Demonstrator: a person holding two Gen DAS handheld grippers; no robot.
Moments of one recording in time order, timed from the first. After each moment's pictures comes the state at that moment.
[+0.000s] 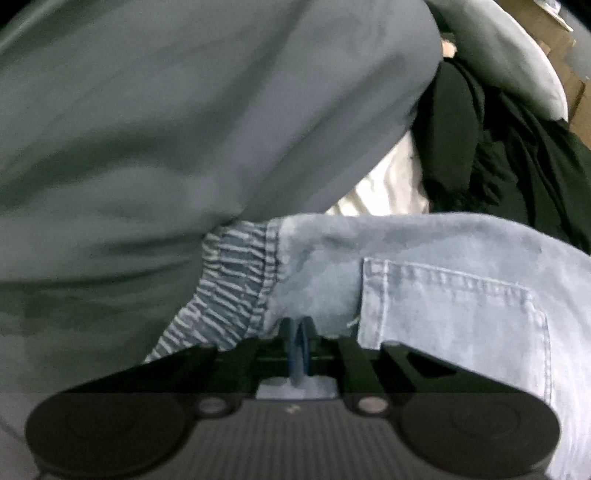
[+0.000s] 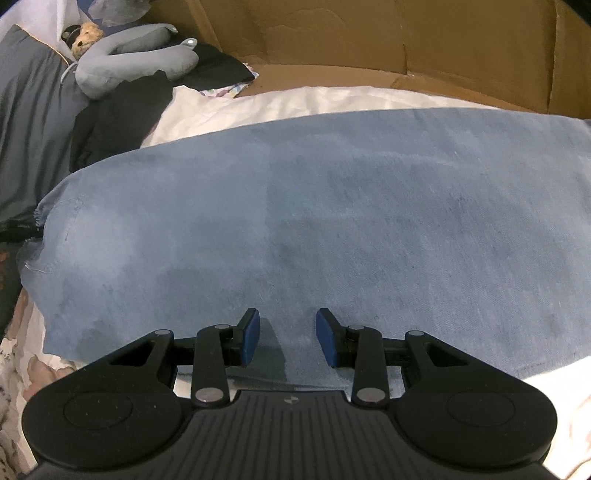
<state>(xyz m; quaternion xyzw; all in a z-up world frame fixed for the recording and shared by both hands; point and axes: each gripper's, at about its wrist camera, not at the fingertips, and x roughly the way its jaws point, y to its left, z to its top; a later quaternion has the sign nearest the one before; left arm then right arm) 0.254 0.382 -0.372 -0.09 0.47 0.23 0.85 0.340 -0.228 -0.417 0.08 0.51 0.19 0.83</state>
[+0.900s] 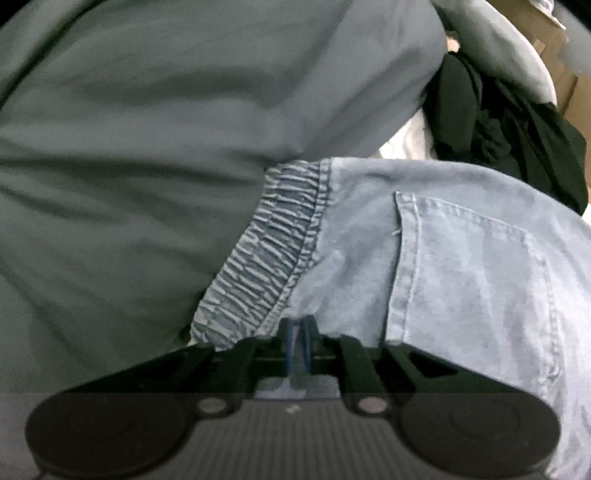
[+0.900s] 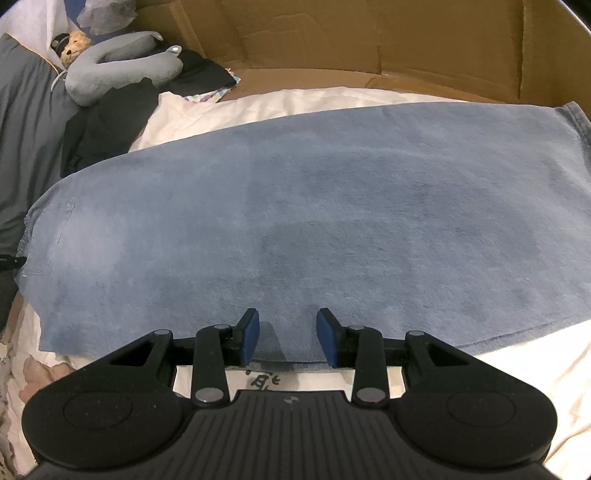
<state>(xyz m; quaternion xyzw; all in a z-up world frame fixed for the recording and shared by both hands) 0.196 0.383 -0.373 -0.08 0.48 0.24 0.84 0.326 -0.248 -0.408 0.08 0.51 0.17 0.84</state>
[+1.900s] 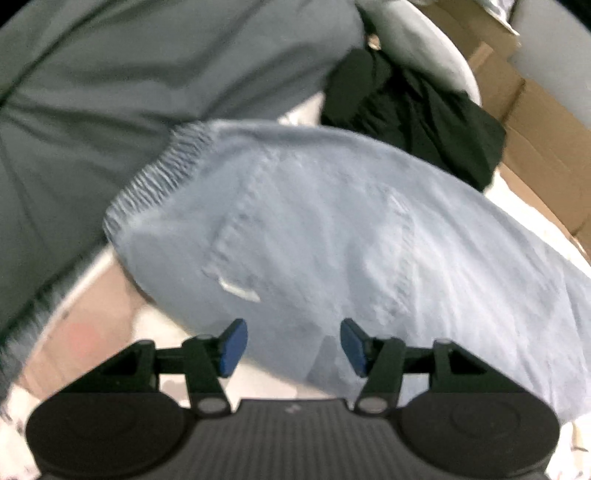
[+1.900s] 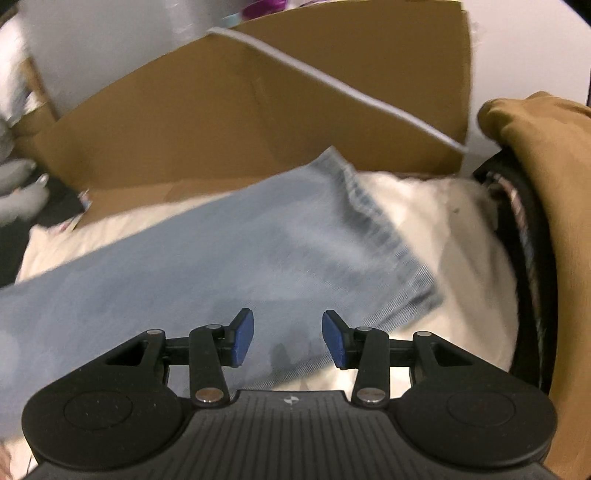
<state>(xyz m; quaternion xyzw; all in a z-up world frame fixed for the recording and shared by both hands) 0.159 0.261 -0.350 -0.17 0.47 0.21 0.84 0.333 -0.438 -0.388 0.14 0.41 -0.03 0.90</state>
